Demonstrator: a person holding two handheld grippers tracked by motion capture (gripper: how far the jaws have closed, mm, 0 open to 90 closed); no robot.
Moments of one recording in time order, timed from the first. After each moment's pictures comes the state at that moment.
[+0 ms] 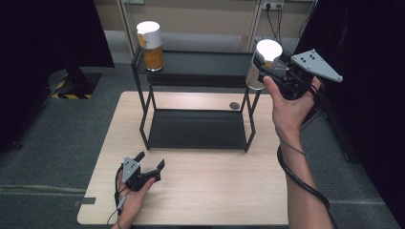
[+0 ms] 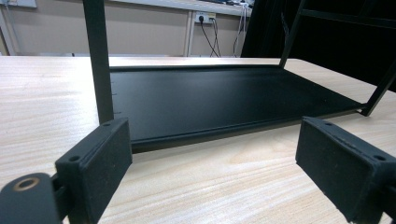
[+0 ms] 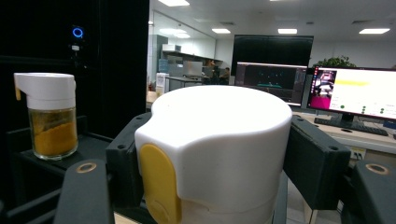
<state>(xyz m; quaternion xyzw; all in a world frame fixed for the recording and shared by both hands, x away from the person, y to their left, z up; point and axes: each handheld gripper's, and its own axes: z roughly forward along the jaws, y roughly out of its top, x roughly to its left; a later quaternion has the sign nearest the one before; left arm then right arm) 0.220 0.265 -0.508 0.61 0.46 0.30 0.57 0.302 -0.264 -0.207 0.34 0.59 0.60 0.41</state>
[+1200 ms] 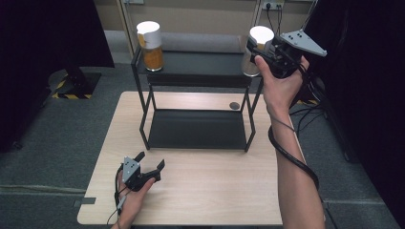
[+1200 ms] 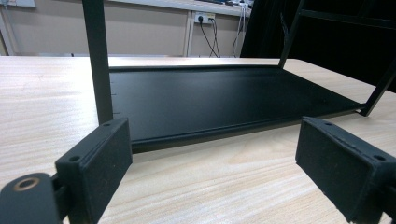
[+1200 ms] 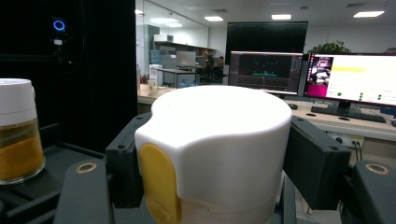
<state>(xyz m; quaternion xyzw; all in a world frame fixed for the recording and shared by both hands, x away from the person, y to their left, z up) 0.220 0.266 -0.508 0.62 0.46 0.30 0.57 0.350 -0.246 -0.189 0.37 0.59 0.59 0.41</state>
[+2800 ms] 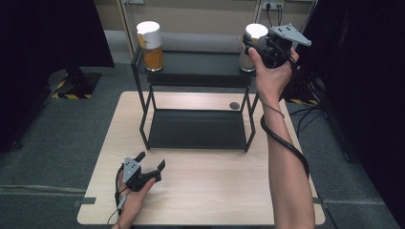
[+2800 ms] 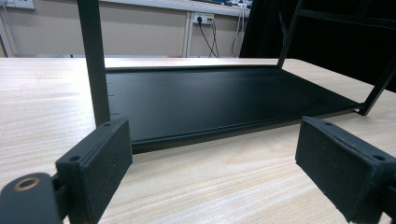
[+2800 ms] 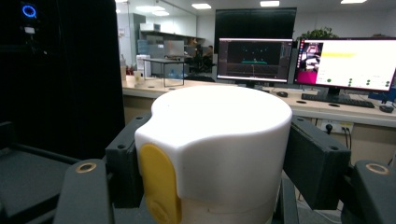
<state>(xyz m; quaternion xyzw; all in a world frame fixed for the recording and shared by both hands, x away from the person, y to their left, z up) 0.220 0.265 -0.508 0.62 0.45 0.30 0.57 0.394 -0.232 -0.195 0.40 0.59 0.57 0.41</state>
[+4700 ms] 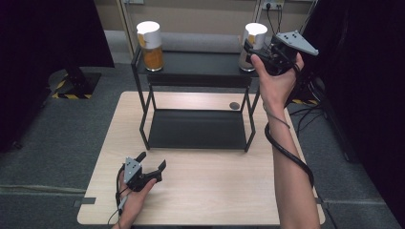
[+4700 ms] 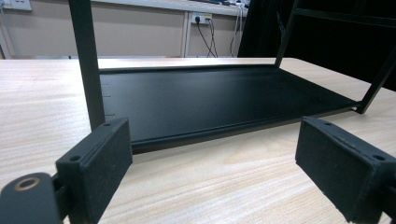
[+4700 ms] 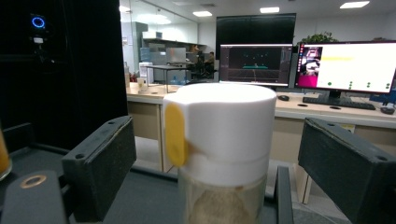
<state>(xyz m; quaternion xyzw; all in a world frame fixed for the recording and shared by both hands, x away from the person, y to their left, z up) 0.219 0.263 -0.508 0.62 0.45 0.31 0.57 0.368 -0.241 -0.204 0.39 0.58 0.59 0.41</state>
